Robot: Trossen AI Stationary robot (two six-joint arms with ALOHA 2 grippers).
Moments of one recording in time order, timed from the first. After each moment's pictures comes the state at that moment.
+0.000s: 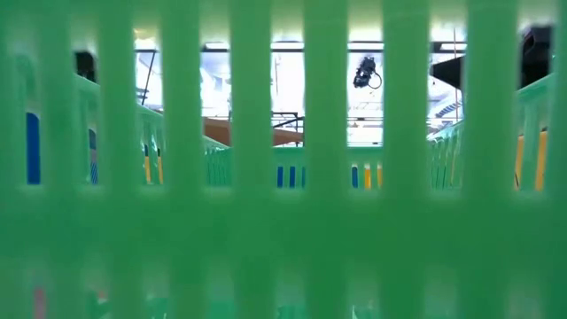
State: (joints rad) left arm -0.20 0.01 0.01 0.20 -0.15 -0.24; right arm 0.05 0.24 0.01 0.32 0.21 0.13
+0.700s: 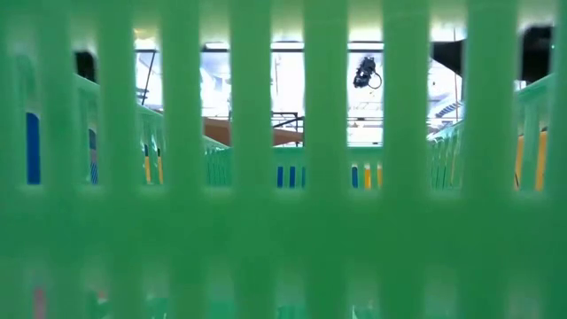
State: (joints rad) left arm -0.21 0.02 0.01 0.19 -0.19 -0.22; right arm 0.05 0.26 0.01 0.46 0.21 0.08
